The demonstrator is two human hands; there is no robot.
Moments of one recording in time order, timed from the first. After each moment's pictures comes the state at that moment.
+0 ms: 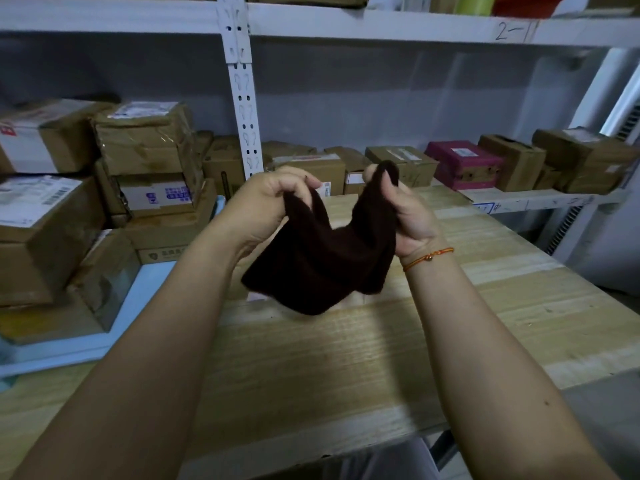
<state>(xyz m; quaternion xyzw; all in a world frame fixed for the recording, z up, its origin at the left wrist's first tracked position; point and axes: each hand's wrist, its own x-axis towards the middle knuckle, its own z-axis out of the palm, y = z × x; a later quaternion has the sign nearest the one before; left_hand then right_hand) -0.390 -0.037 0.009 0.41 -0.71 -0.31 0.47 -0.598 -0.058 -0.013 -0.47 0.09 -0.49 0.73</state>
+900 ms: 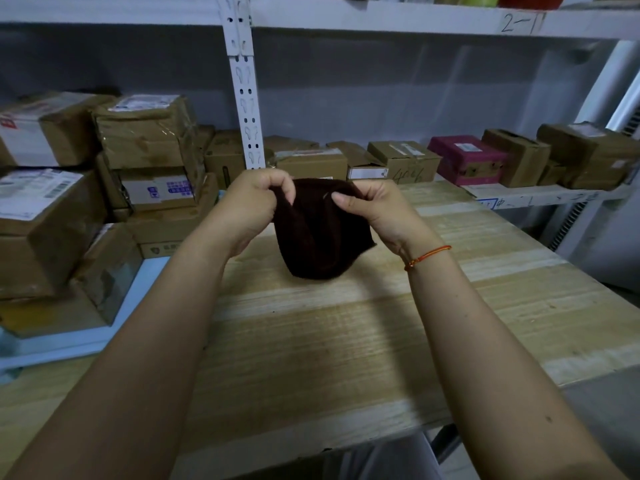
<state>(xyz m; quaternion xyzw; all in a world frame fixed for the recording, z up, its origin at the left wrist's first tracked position) -0.384 -0.028 0.013 0.52 -0.66 -0.31 0.46 -0.584 -0.062 -0.019 -0.65 0.32 -0.48 0.50</state>
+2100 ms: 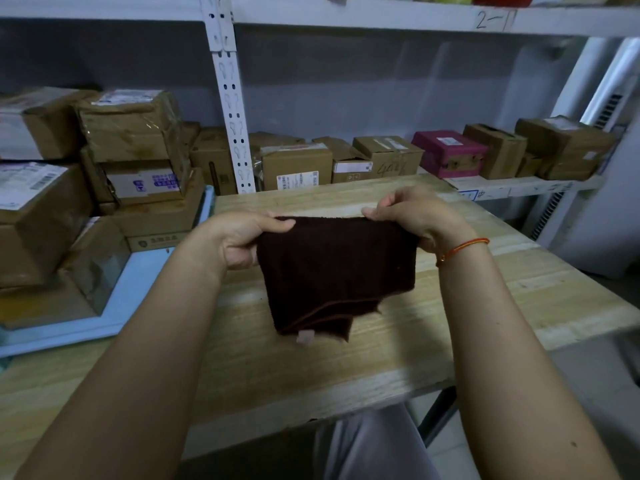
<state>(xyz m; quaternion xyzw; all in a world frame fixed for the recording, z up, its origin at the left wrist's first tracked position) -0.390 -0.009 -0.005 0.50 -0.41 -0.68 0.35 -0.636 -0.030 -0.011 -0.56 0.58 -0.38 0.44</state>
